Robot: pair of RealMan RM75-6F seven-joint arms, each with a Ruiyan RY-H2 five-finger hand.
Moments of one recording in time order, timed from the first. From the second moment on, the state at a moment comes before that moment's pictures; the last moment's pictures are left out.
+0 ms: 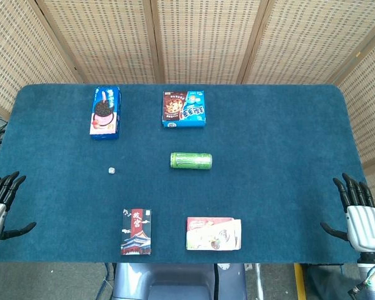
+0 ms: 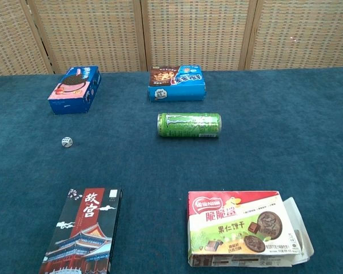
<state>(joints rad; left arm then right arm) -0.09 -1.07 0.01 -1.58 1.57 1.47 -0.11 0.07 -1.14 0.08 -1.62 -1.48 1.49 -0.04</state>
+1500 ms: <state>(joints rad) -0.71 -1.53 -0.21 -1.18 1.08 0.70 0.16 0.07 -1.14 0.09 -1.61 -1.46 1.48 -0.02</state>
